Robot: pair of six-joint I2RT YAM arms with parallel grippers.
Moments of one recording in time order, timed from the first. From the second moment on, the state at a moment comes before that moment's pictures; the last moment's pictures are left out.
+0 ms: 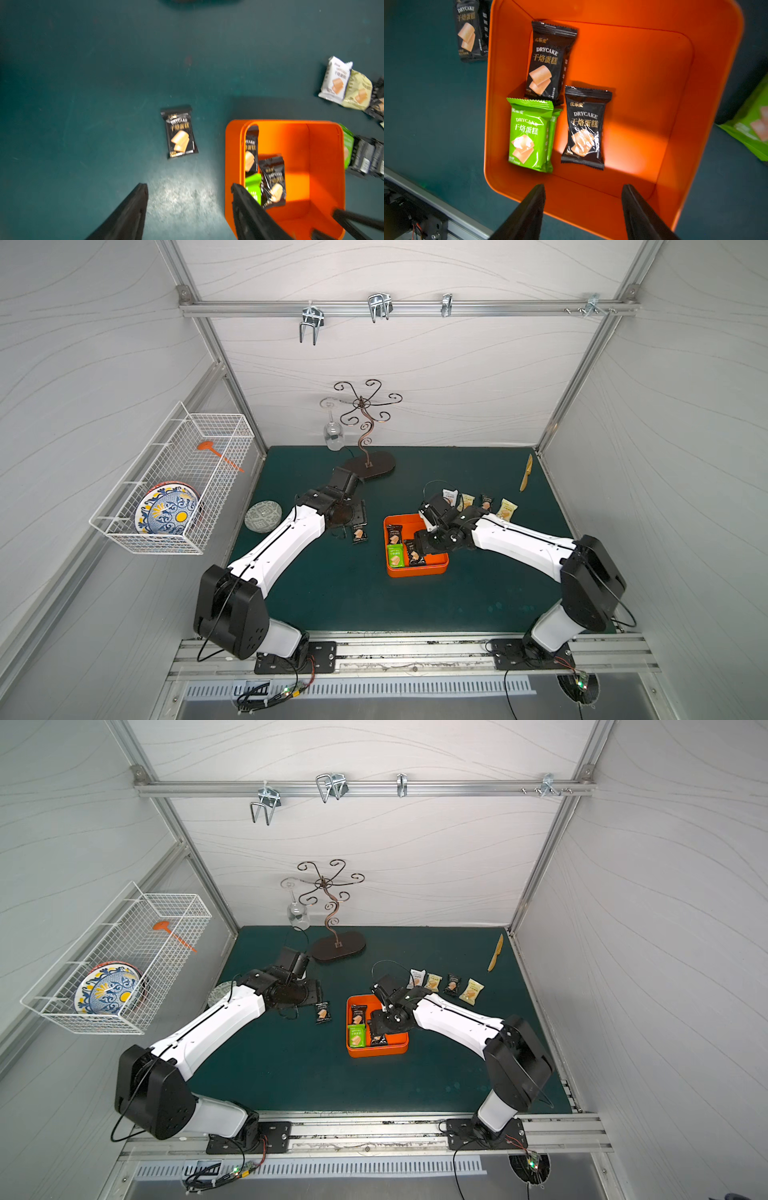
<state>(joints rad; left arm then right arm) -0.40 1.42 1.15 -0.80 -0.07 -0.54 0.84 1.65 1.17 -0.68 -0.06 0.52</state>
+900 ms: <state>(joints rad) -0.32 1.24 0.98 -0.79 0.06 -0.56 0.86 1.96 1.33 -0.69 0.05 0.42</state>
